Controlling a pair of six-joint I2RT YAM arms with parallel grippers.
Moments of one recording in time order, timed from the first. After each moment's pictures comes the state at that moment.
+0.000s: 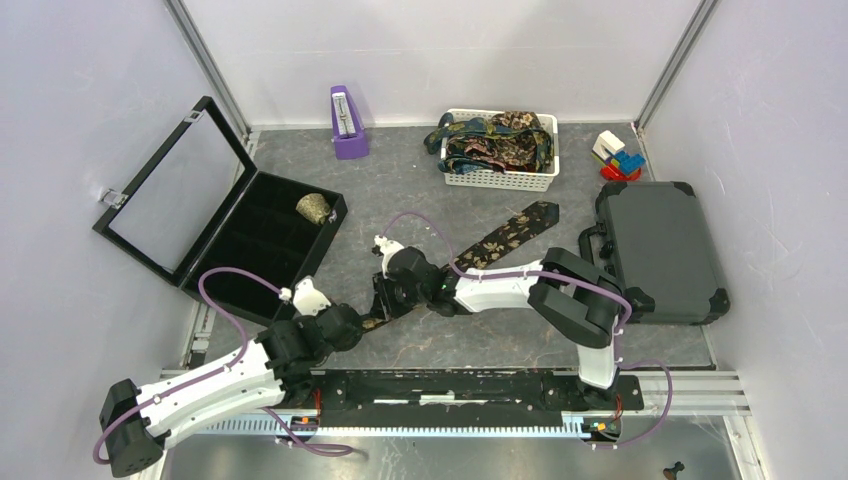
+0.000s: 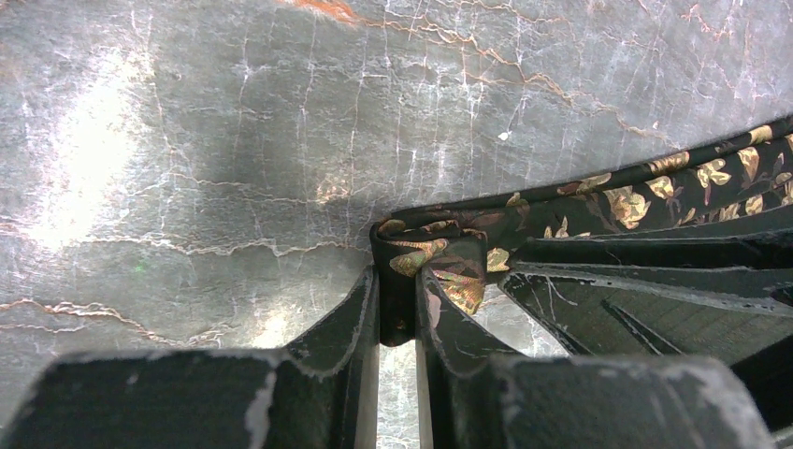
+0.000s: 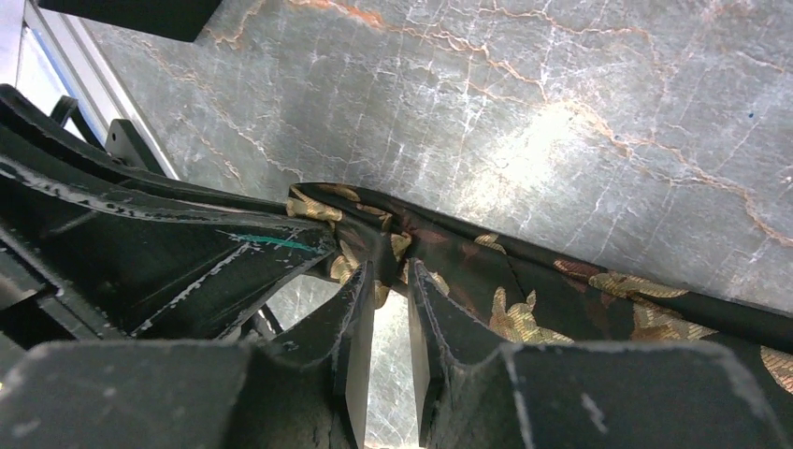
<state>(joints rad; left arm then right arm) -0.98 0.58 0.29 -0.76 -0.58 -1.46 1.11 1.92 1.08 0.17 -0.15 0.65</state>
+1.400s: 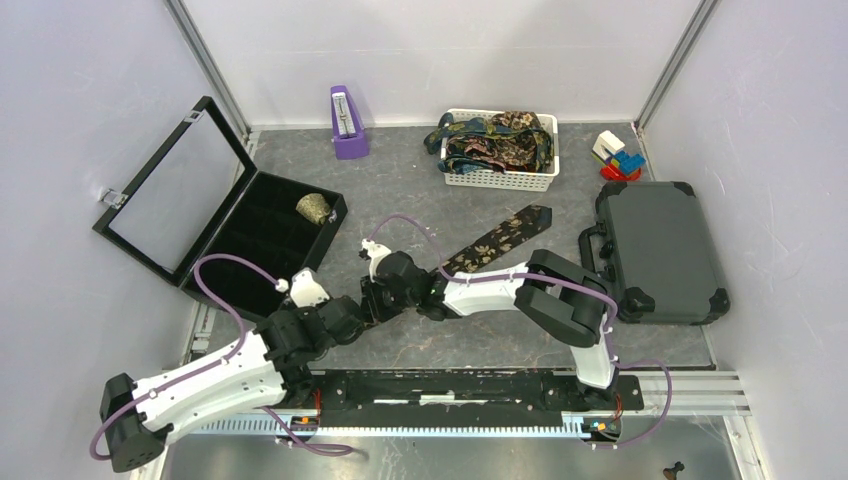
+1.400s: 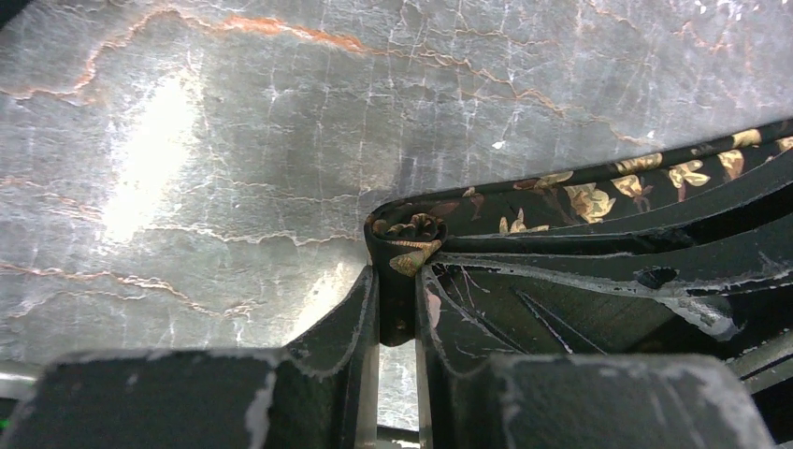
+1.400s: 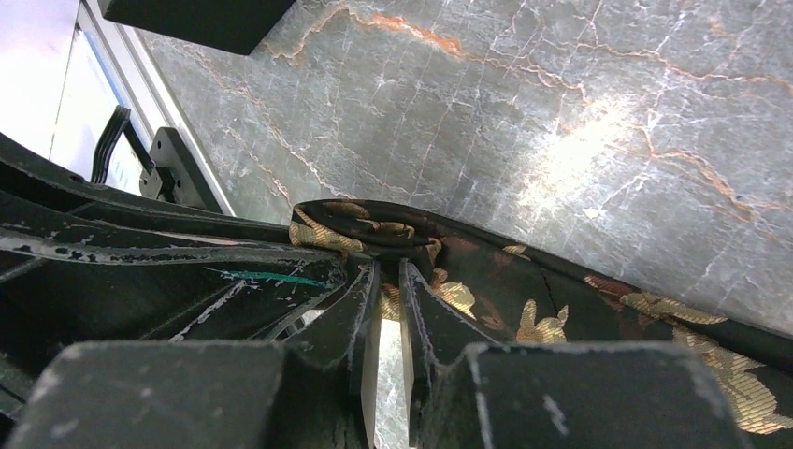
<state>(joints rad) -0.98 0.64 0.42 -0.89 -0.61 -1.45 1.15 1.97 1.14 0.23 -0.16 0.67</state>
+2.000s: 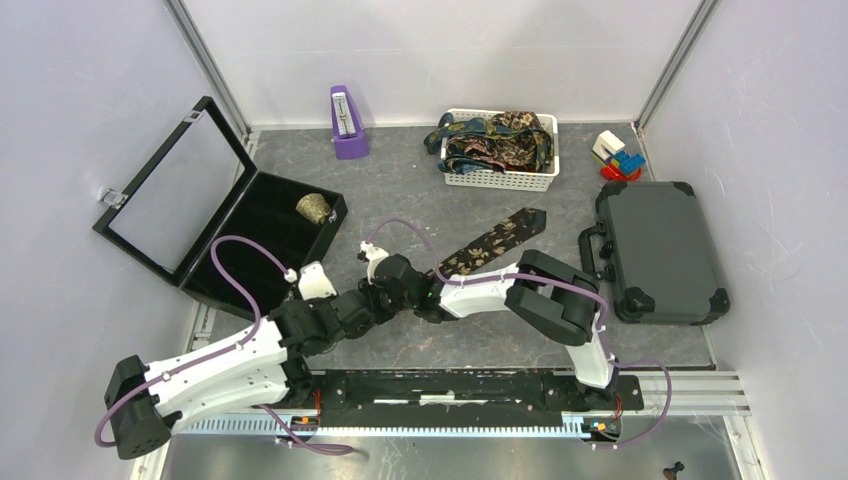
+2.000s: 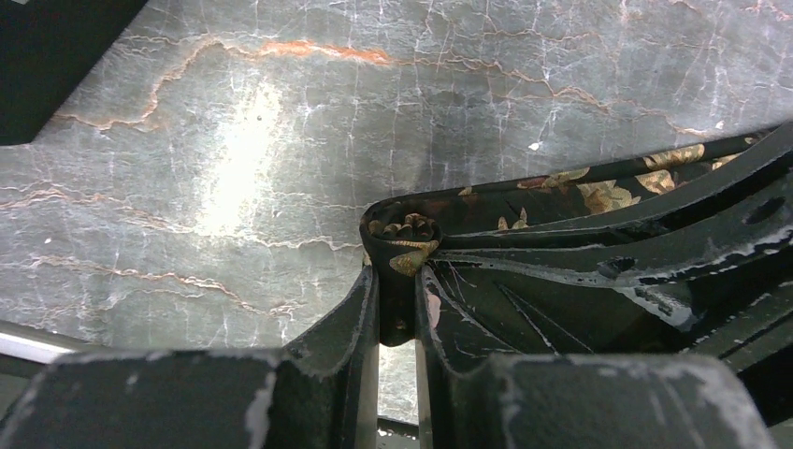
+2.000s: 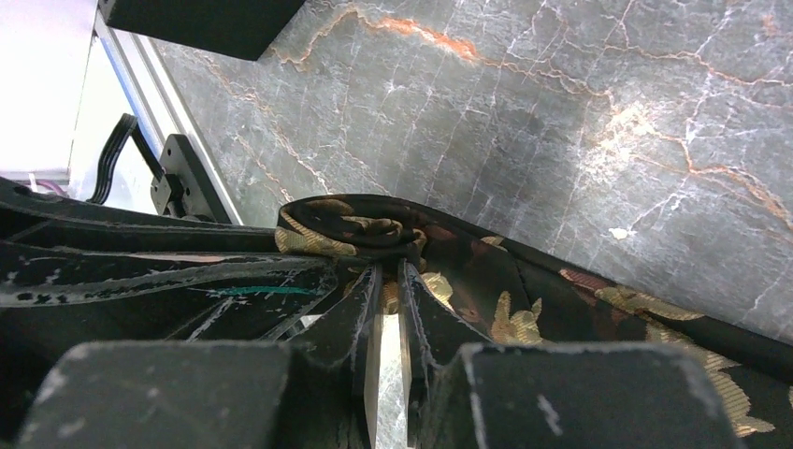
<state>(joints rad) -0.98 0.79 0.50 -0.95 -0.63 -1.37 1.16 2.02 1.14 0.30 -0.19 0.71</state>
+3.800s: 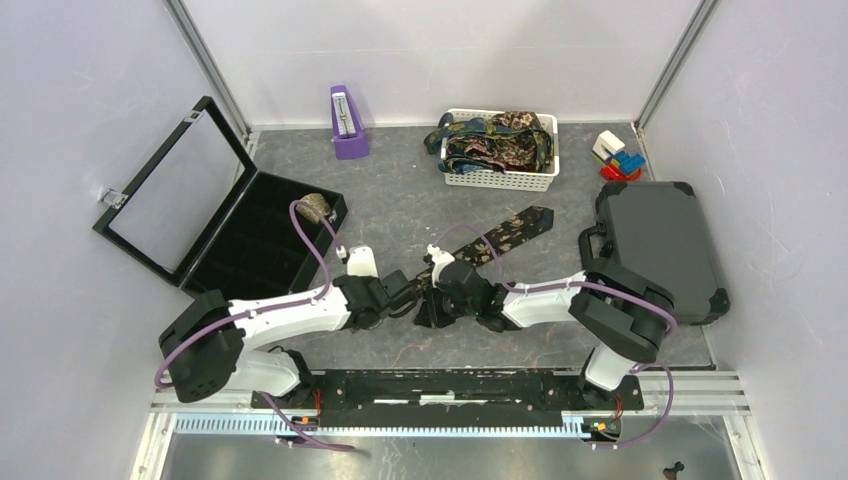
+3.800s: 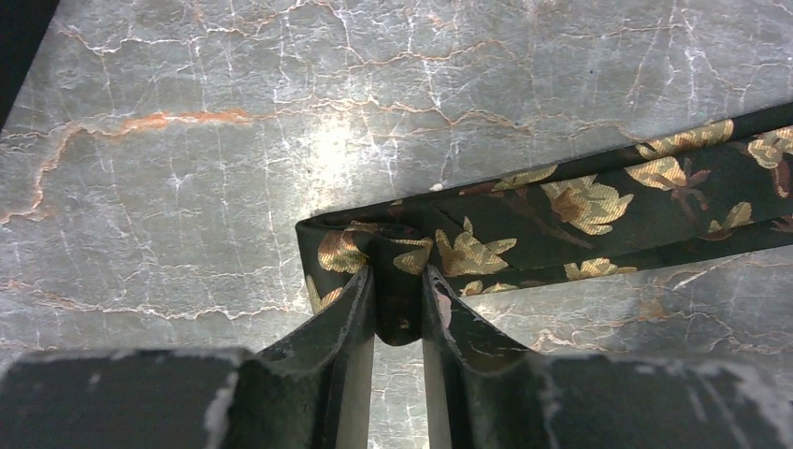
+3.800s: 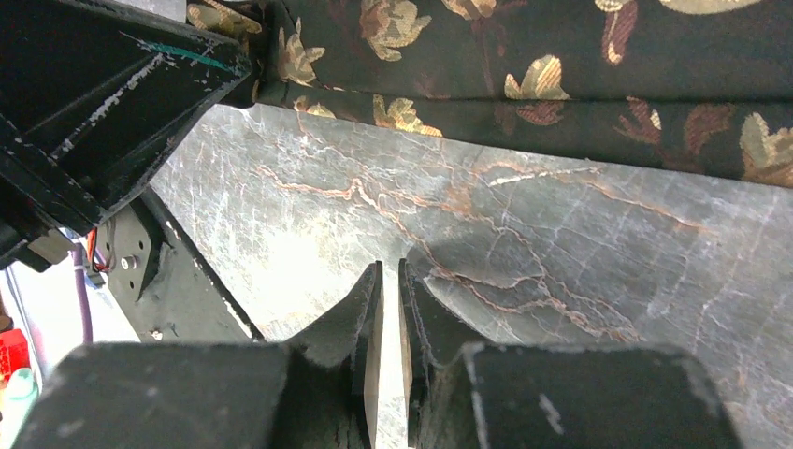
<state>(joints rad) -0.98 1.30 0.67 -0.73 -0.65 -1.20 1.03 1.68 0.66 0.33 -0.16 0.69</state>
